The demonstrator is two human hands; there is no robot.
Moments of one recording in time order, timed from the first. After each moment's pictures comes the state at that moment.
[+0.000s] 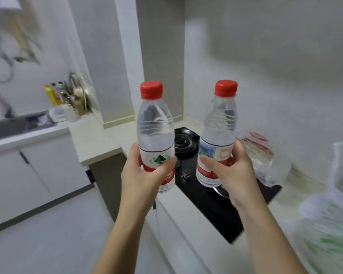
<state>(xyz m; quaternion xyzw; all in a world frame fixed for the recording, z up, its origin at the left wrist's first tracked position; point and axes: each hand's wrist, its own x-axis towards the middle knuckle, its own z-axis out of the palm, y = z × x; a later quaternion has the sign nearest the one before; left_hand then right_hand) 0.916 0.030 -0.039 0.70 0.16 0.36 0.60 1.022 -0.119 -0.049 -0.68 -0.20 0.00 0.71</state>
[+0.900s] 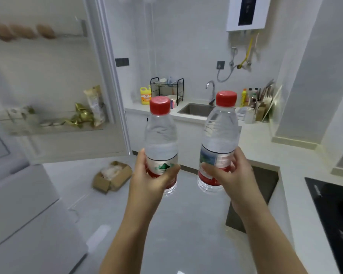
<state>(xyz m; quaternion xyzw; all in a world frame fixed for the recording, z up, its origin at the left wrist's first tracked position) 0.683 0.041 -0.039 0.54 0.45 0.63 0.34 0.868 0.055 -0.039 -0.47 -0.54 0.38 0.58</state>
